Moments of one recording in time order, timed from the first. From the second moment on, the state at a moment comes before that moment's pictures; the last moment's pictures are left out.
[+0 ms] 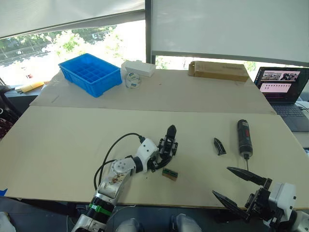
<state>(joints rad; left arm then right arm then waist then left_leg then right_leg) -0.28 0.21 -0.26 0.05 -0.09 0.25 -0.70 0.62 -0.54 -0.38 -0.56 0.51 -0.14 0.97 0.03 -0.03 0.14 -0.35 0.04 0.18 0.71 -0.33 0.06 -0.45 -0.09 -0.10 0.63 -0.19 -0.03</state>
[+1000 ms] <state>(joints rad) -0.25 0.65 0.20 -0.16 -0.79 0.55 -1.16 0.34 -1.13 -0.55 -0.65 0.90 0.75 0.55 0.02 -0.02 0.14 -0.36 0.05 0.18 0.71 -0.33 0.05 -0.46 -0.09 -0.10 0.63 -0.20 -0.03</state>
